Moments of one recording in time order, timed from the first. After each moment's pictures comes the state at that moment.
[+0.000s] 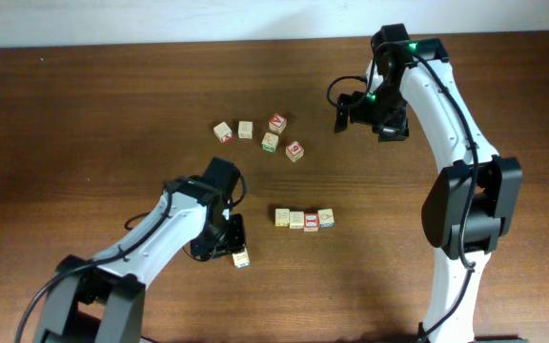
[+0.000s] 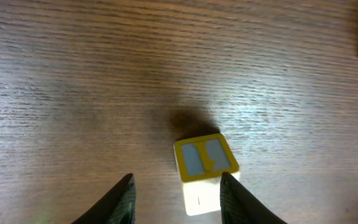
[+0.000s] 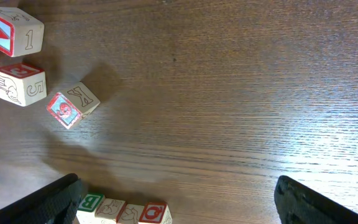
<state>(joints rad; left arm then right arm) -0.42 1.64 0.94 -0.91 0.19 -0.54 0.12 2.22 2.05 -1.34 -0.23 0.26</state>
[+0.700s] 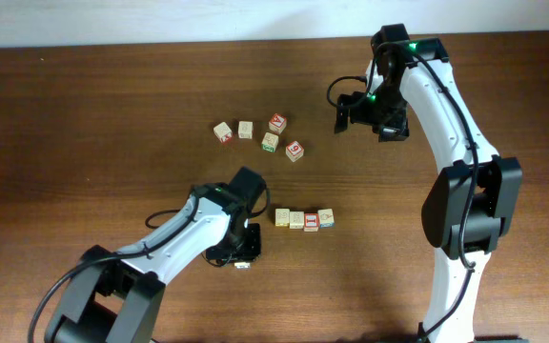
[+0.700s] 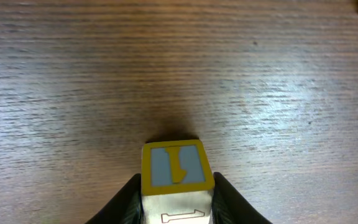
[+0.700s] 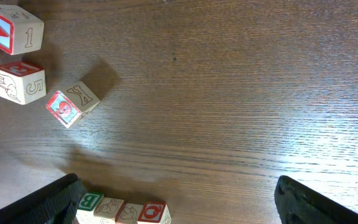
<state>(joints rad) -0.55 1.68 0.94 -0.87 0.14 -0.55 0.12 2.22 2.05 -1.34 -0.23 0.25</state>
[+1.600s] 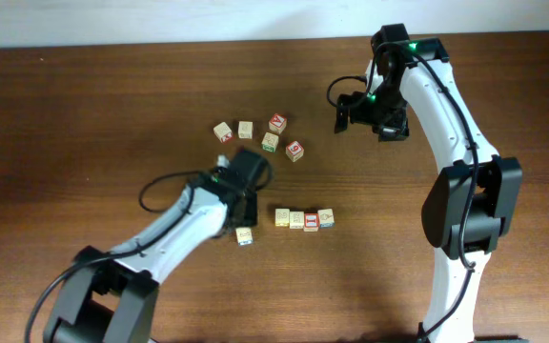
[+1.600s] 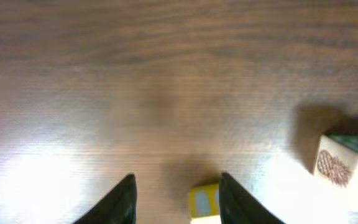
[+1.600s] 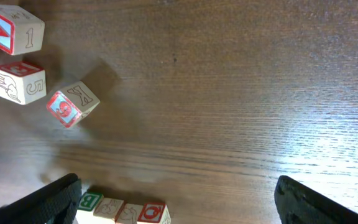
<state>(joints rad) -0.51 1.68 1.06 -0.76 -0.14 -0.48 0.12 2.22 2.05 -1.34 -0.23 0.25</state>
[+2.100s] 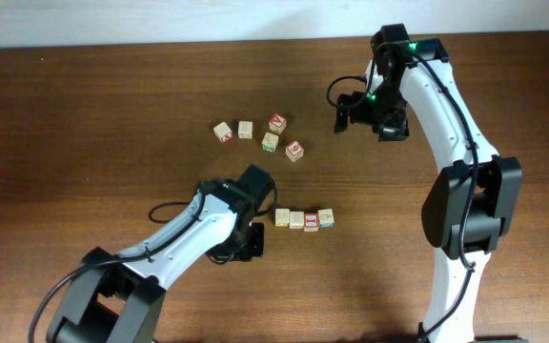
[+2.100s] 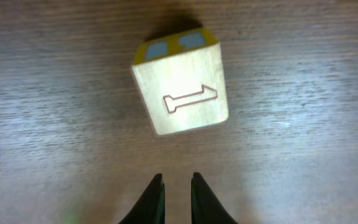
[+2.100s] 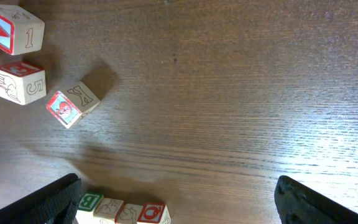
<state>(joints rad) -0.59 1.68 1.00 -0.96 0.08 -0.52 0.12 2.22 2.05 -1.34 -0.23 0.25</state>
